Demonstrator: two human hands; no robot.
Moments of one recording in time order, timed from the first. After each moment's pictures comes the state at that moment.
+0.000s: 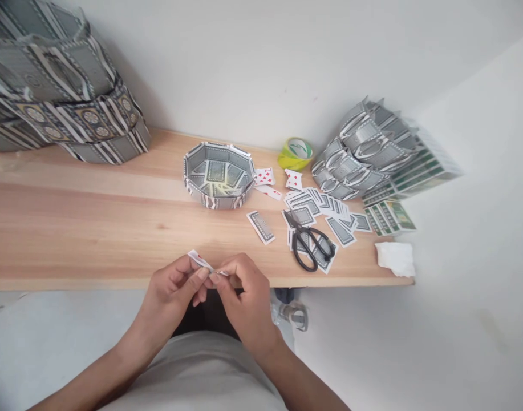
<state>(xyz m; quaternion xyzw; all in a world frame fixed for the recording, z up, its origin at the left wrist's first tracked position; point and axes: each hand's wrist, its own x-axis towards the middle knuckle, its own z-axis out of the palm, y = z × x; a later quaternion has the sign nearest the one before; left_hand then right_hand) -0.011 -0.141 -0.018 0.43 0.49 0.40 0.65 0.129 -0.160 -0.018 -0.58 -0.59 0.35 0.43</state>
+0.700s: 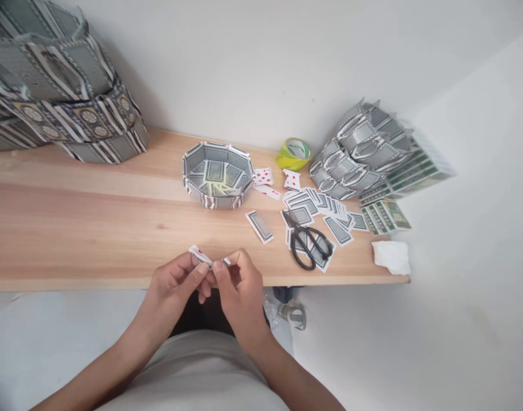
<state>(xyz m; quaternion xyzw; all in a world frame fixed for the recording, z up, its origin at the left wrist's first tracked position) -0.009 -0.137 -0.016 0.41 0.47 0.41 0.67 0.117 -0.155 -0.026 -0.60 -0.46 0.46 0.47</state>
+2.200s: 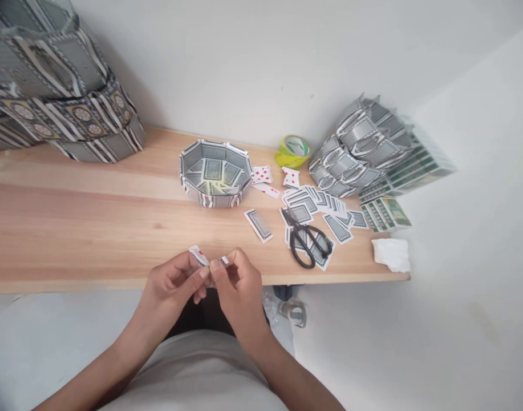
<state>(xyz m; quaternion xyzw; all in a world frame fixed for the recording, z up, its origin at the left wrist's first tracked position) -0.011 -0.137 -0.018 0.44 0.48 0.39 0.65 0.120 -0.155 -0.025 -0.59 -0.46 0.48 0.46</state>
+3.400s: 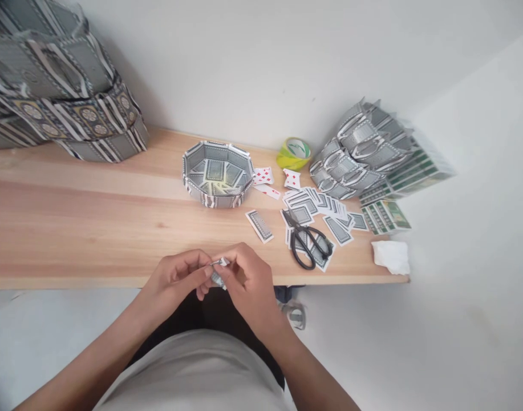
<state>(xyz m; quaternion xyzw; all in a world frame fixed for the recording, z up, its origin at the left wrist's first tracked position) -0.020 -0.123 -0.010 0.49 0.44 0.30 0.69 0.143 -0.146 -0.010 -0.56 -0.61 0.39 0.40</state>
